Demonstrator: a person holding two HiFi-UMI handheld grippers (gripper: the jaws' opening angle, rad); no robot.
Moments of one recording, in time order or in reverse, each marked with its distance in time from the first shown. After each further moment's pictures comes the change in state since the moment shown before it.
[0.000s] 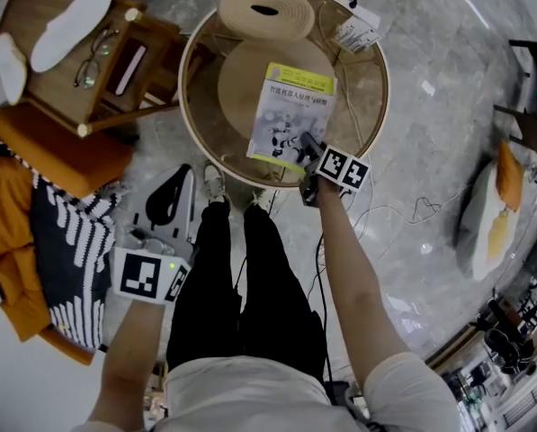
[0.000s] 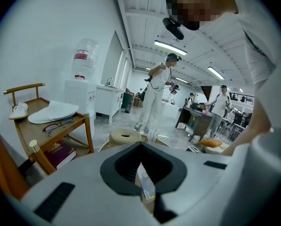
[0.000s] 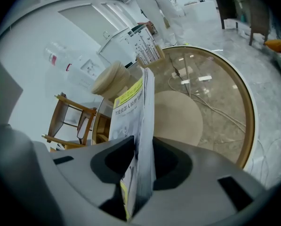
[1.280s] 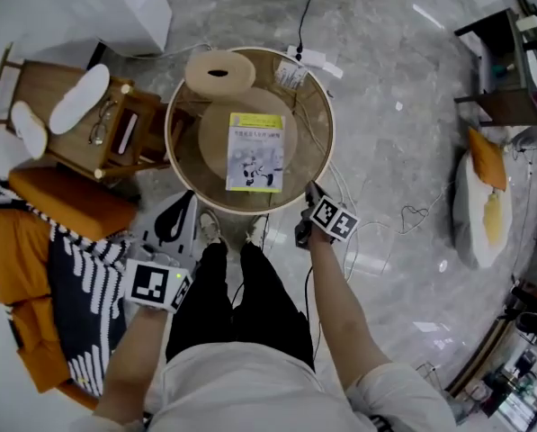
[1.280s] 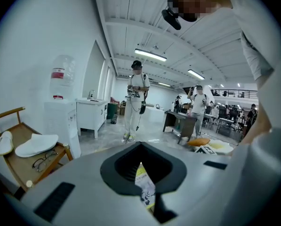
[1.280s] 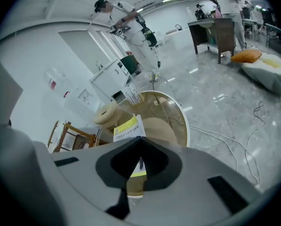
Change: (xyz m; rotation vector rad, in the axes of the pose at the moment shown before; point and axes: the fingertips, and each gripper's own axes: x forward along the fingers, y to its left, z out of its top) left arm -0.033 -0.095 0.086 0.158 -0.085 -0.148; right arm -0.180 -0.022 0.015 0.101 -0.309 -0.140
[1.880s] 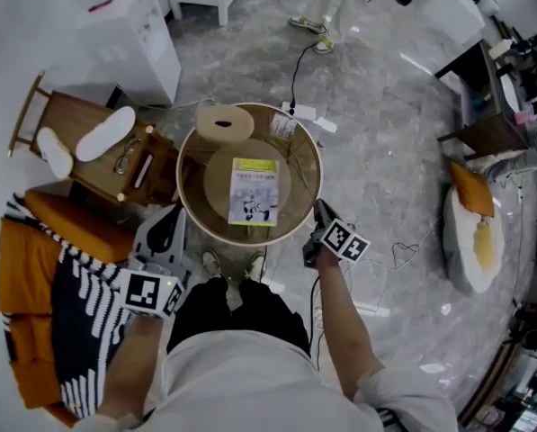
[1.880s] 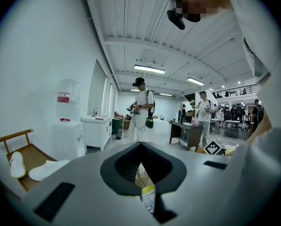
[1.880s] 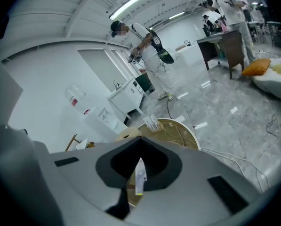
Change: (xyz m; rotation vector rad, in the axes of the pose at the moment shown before) left arm -0.062 0.000 0.096 0.065 -0.166 0.071; right arm -0.101 0.064 0.096 -0.049 -0.205 0.168
